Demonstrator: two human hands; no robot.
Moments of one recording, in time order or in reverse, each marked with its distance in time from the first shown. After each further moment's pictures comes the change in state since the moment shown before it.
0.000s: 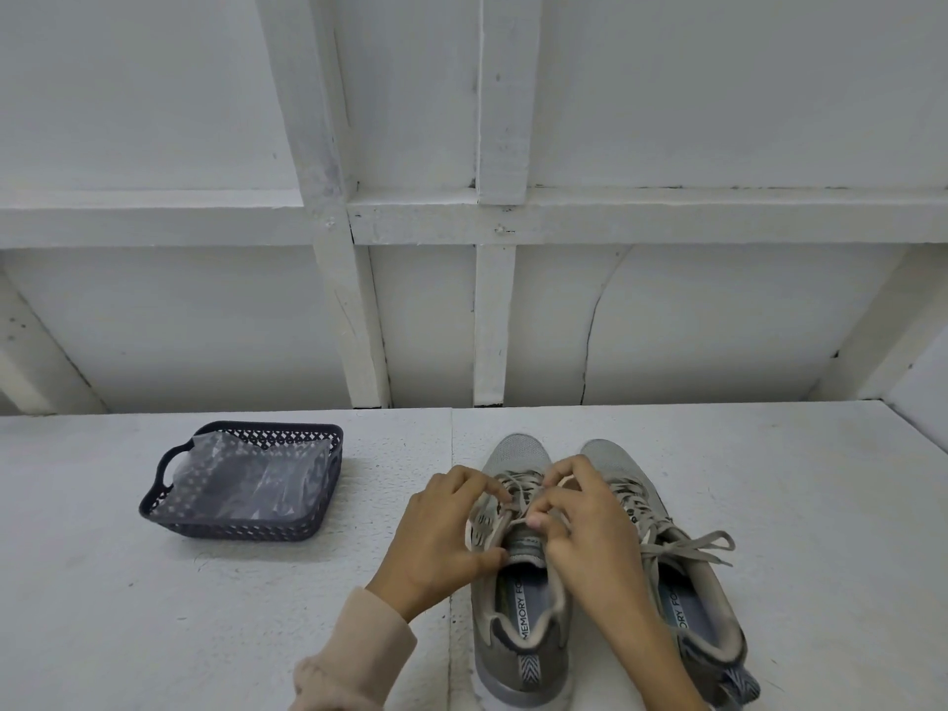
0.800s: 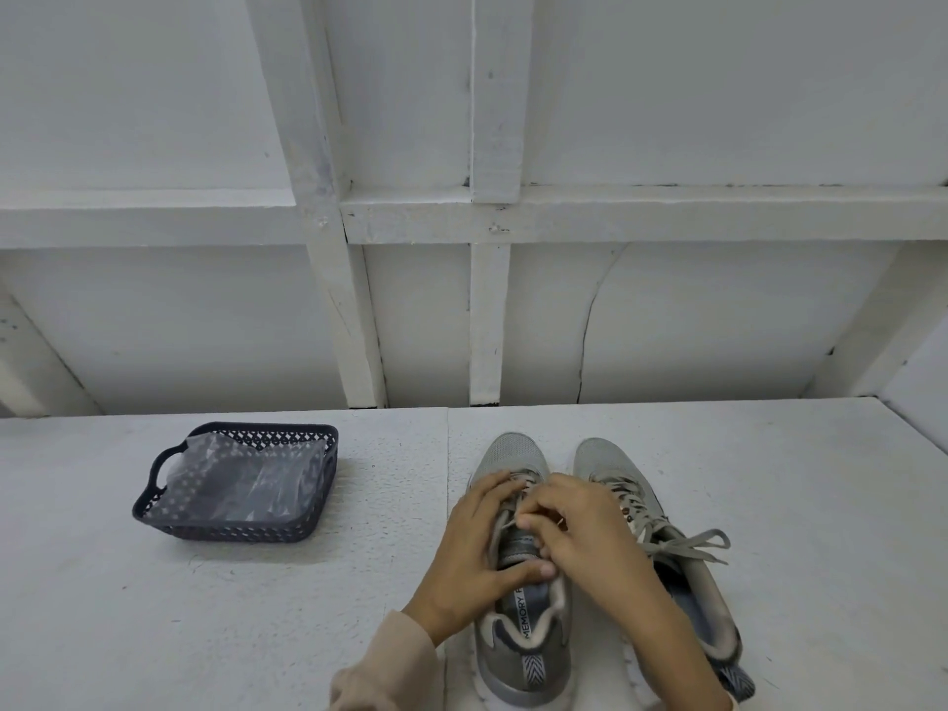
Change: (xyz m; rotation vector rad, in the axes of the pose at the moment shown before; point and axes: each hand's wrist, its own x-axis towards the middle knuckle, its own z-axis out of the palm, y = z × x) left_hand 0.002 0.000 0.055 -0.386 0.078 0.041; right_hand 0.012 0.004 -0.014 0.124 -0.211 -0.118
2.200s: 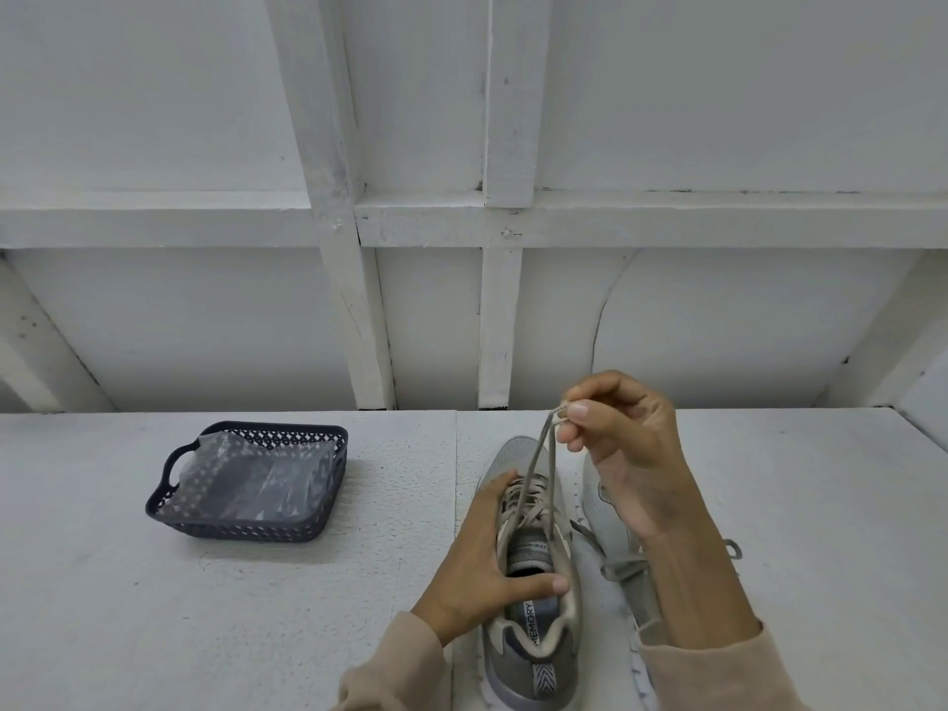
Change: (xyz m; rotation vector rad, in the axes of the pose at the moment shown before) left_hand -0.001 0.002 -0.002 -0.182 -0.033 -0.105; right_hand 0.031 -0.060 -0.063 1.246 0.162 -0.038
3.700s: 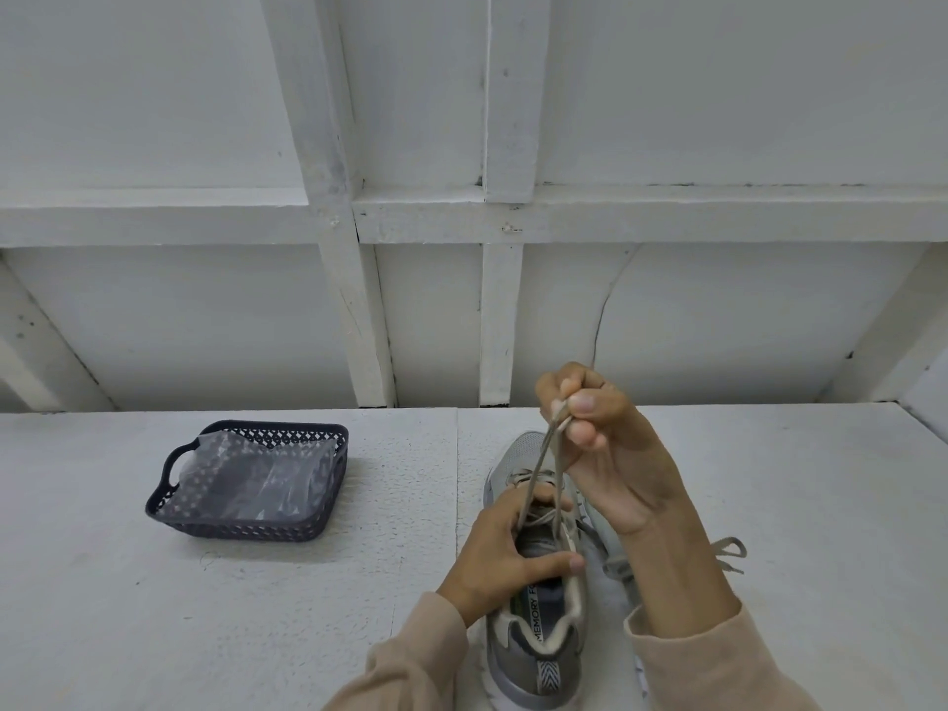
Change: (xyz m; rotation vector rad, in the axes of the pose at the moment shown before) left_hand 0.015 0.016 0.010 -0.103 0.010 0.057; right_hand 0.008 -0.001 0.015 0.388 -0.241 0.294
